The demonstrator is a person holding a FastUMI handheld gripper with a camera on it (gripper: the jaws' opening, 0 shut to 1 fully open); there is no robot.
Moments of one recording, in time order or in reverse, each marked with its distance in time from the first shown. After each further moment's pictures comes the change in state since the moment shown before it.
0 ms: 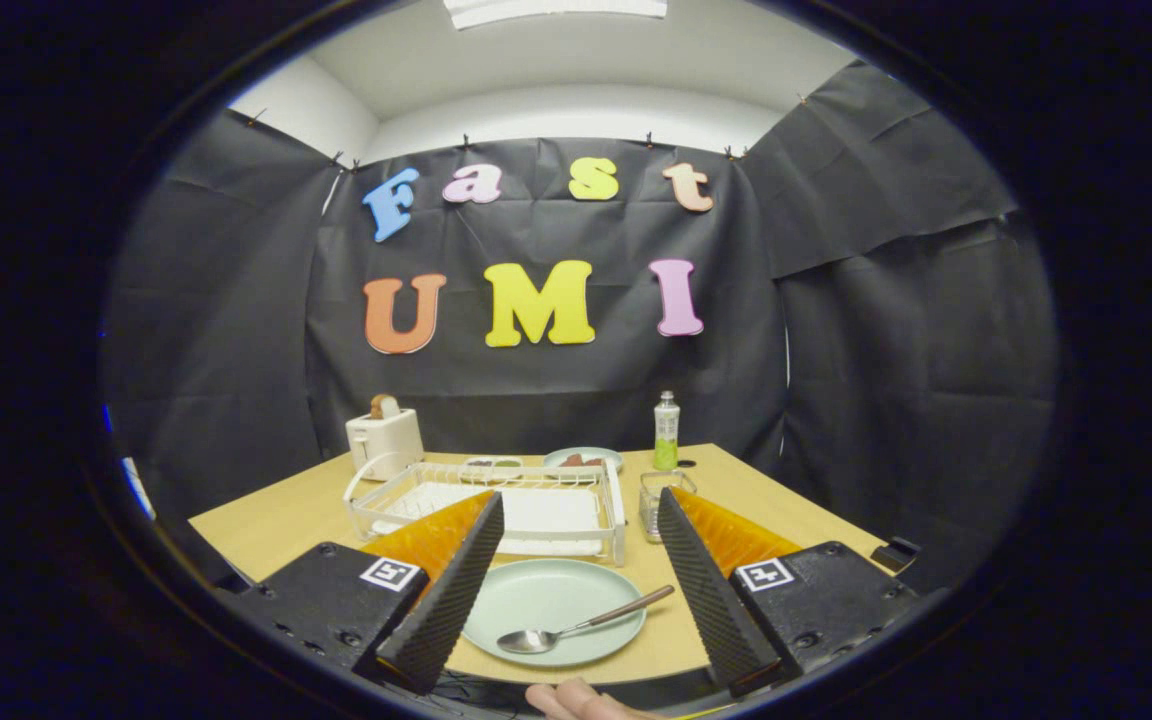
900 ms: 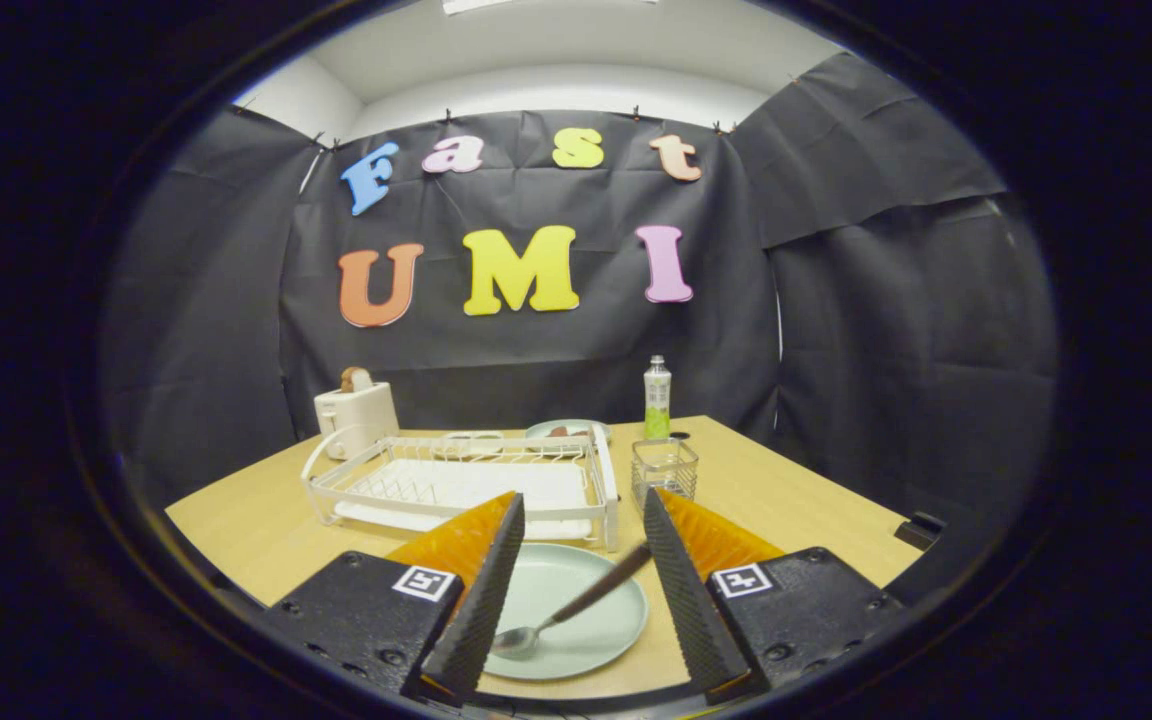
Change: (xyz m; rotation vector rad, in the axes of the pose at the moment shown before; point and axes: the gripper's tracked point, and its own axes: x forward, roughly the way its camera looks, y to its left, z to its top) arm 0.060 -0.009 -0.049 0.015 0.064 -0.034
